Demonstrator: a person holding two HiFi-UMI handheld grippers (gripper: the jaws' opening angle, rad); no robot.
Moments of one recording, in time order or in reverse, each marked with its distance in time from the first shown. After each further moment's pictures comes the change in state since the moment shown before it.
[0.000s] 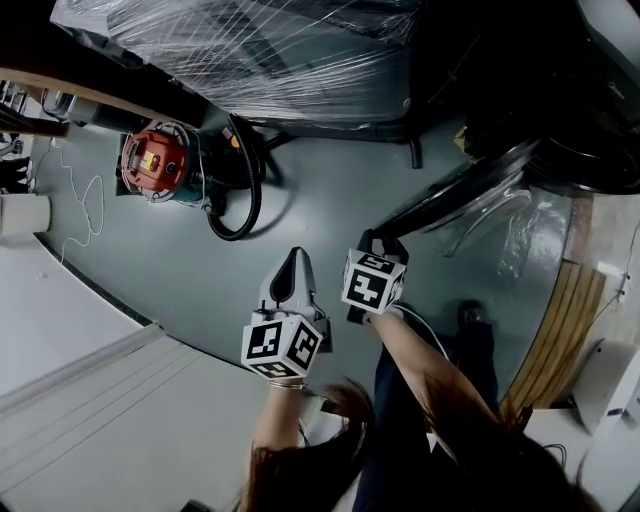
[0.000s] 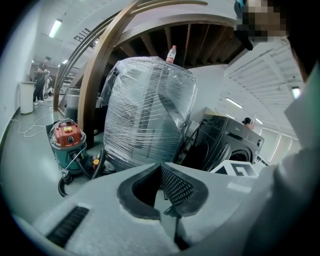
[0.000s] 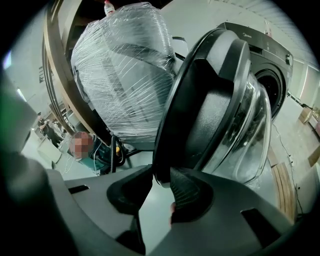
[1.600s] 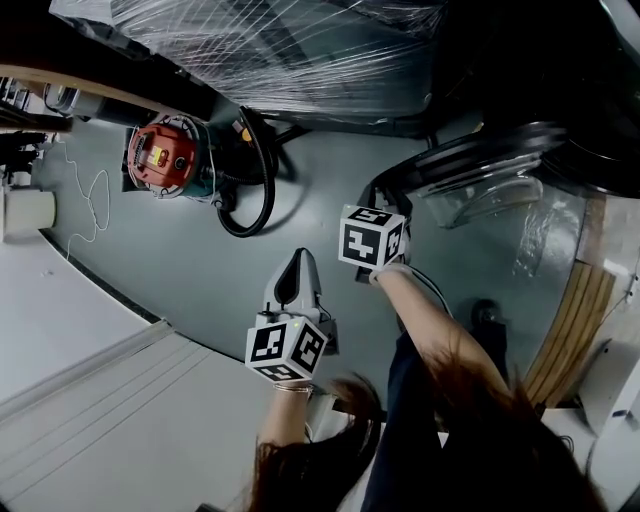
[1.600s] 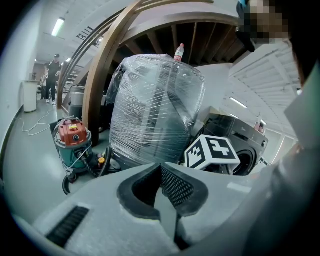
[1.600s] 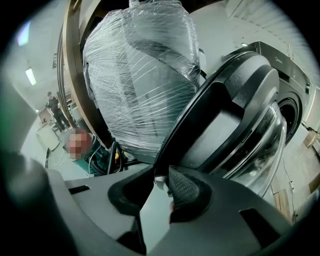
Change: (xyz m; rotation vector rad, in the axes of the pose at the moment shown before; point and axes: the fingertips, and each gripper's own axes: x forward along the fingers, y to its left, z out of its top) left arm 0.004 0.042 0.000 -0.025 0.023 0.030; right arm 0.050 0.052 0.078 -0.156 -0.098 -0.011
